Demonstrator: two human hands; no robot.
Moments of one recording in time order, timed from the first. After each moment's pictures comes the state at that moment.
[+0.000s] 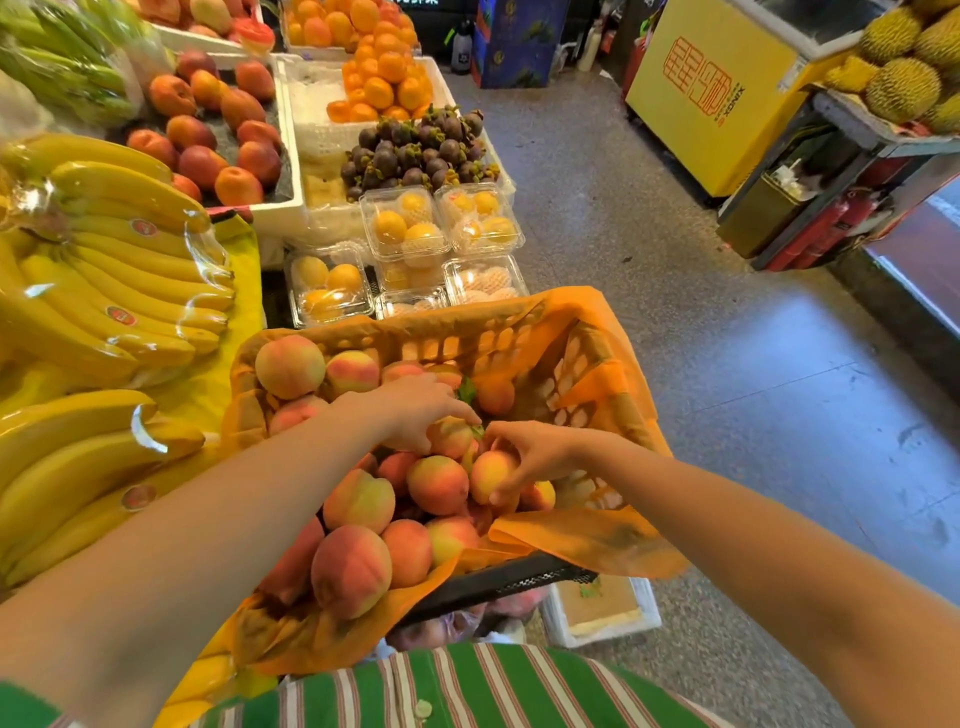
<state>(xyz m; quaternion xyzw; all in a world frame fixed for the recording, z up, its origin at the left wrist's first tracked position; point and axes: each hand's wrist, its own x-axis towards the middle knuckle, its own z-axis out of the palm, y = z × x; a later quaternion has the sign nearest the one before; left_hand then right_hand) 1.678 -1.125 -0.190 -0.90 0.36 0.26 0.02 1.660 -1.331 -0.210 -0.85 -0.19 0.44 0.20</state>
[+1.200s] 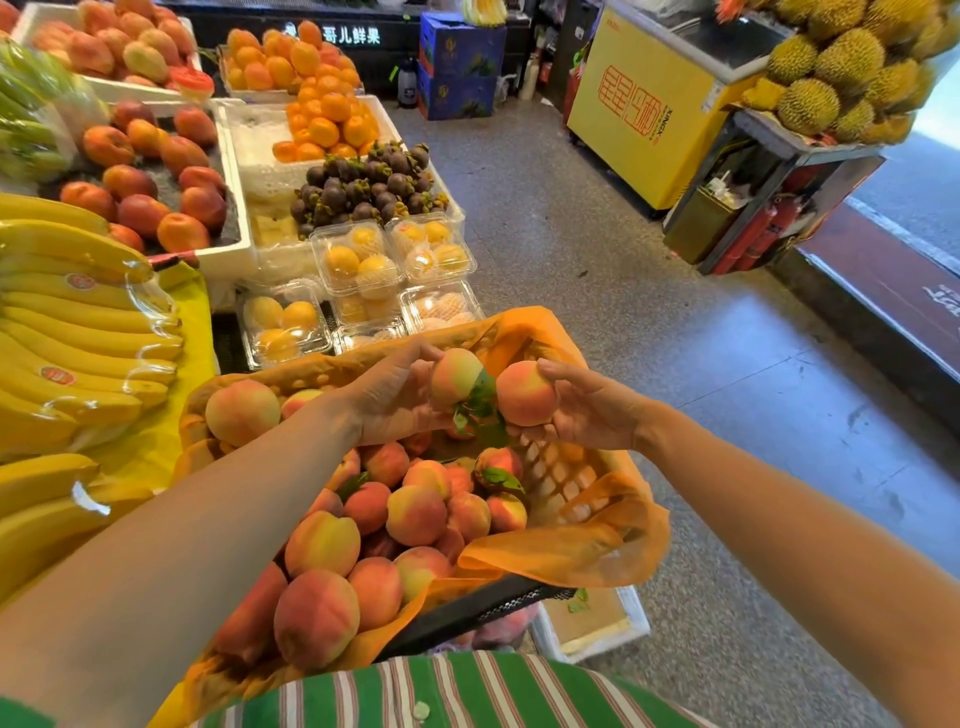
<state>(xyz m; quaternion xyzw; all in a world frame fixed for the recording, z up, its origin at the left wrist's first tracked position) 1.688 -1.153 -0.146 -0.42 -0.08 0.43 -0.80 1.667 -1.394 -0.130 -0.51 0.05 0.42 0.75</state>
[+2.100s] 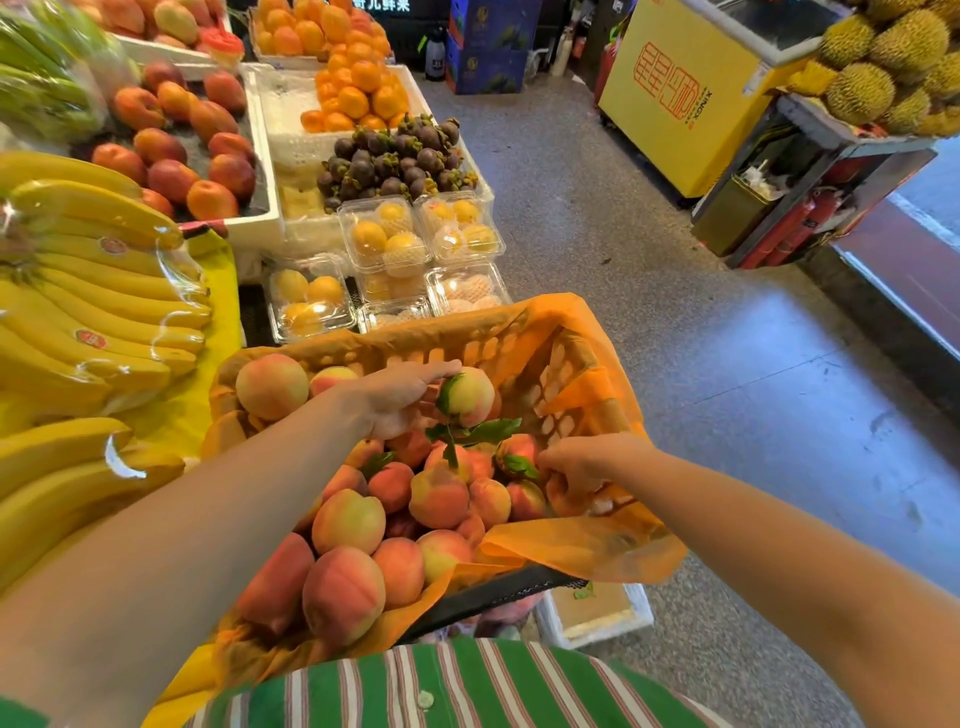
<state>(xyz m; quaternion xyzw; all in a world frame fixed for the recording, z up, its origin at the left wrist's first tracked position) 1.687 -1.135 -0.172 -0.63 -0.15 0.39 -0.65 1.669 -1.383 -0.232 -0.85 -0.17 0.49 -0.13</state>
